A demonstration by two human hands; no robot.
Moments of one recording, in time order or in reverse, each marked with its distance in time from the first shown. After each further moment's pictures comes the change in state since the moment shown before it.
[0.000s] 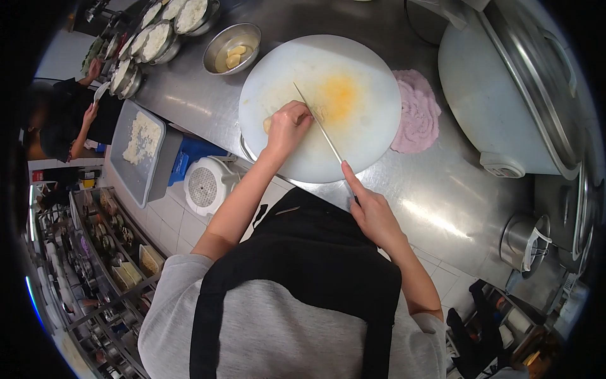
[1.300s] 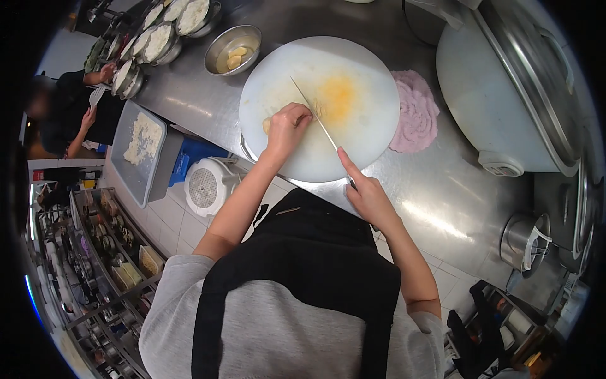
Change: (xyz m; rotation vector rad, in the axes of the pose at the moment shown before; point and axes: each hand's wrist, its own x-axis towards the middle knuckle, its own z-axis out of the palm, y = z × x) left_hand -0.002 -0.002 0.001 -0.009 0.021 -0.002; right_hand 0.026 0.006 -0.002 0.058 -0.039 0.079
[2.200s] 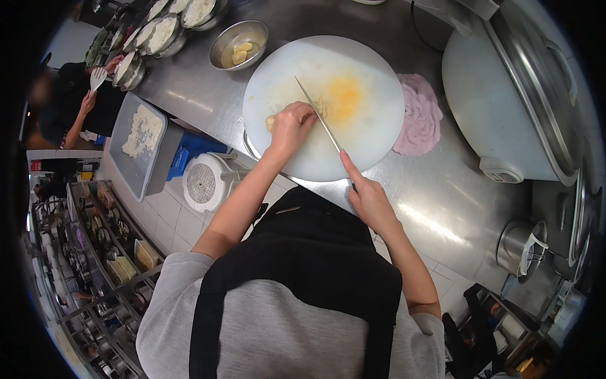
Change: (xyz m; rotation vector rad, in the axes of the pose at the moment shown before) left_hand -0.003 0.002 0.000 0.048 0.011 0.002; right_hand -0.001 0.008 0.009 -0.122 0.053 -0.086
